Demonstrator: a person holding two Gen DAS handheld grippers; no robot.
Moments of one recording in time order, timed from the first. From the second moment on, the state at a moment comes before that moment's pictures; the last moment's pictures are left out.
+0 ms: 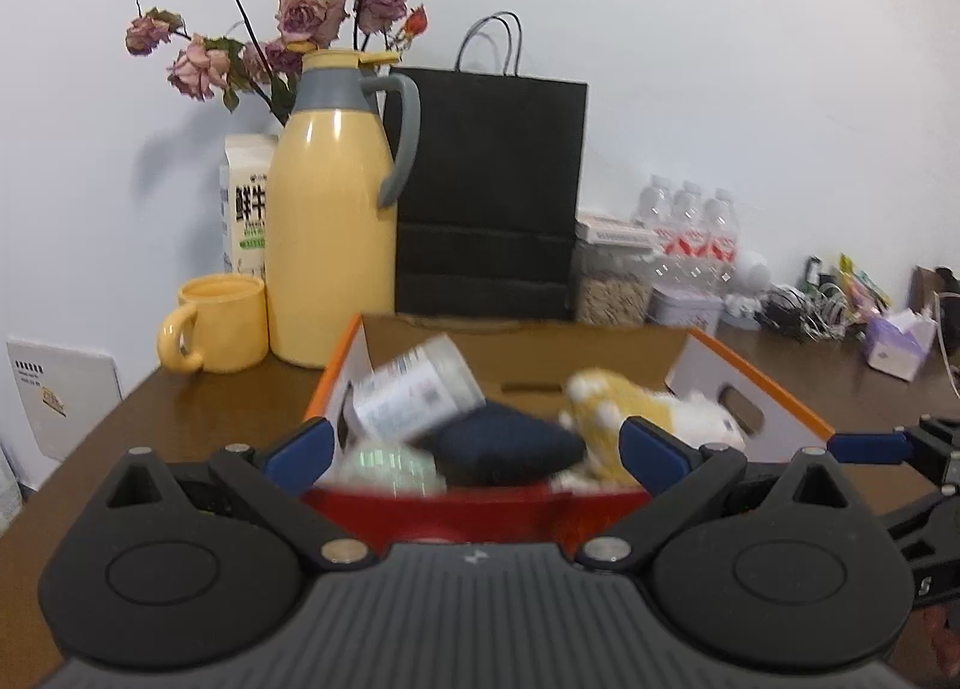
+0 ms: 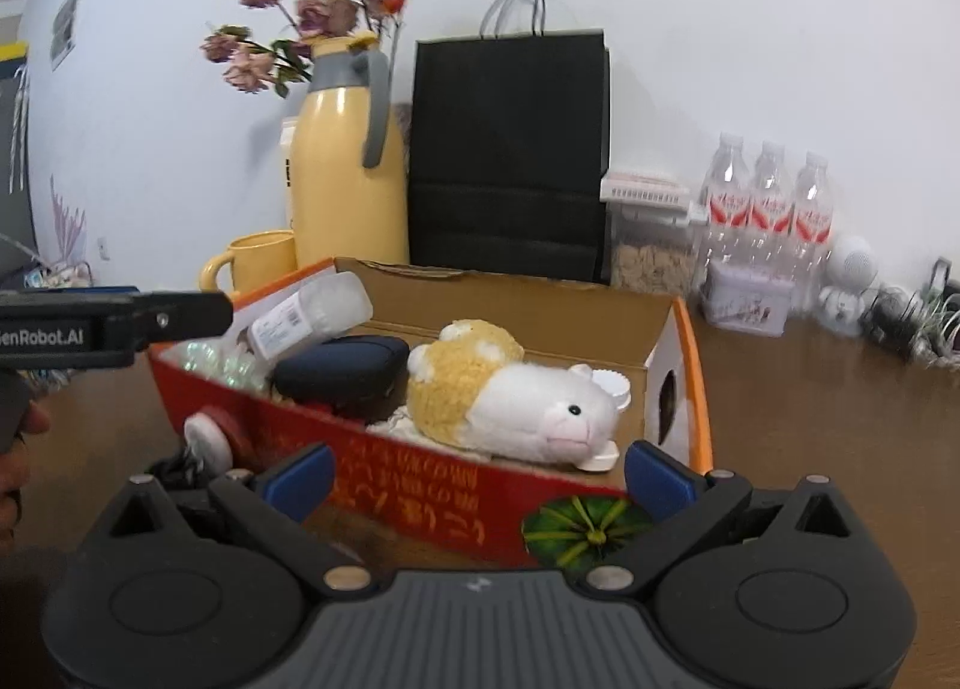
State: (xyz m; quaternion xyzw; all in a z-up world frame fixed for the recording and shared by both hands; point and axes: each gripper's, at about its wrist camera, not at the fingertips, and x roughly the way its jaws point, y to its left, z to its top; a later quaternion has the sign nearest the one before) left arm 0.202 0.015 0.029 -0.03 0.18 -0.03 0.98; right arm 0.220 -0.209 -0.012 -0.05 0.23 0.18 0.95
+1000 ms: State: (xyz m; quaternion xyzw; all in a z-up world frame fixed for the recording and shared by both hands) left arm 0.145 0.029 -0.012 -0.04 0.22 -0.03 0.97; right arm 0.176 -0.198 -0.048 -0.07 0.31 0.22 0.92
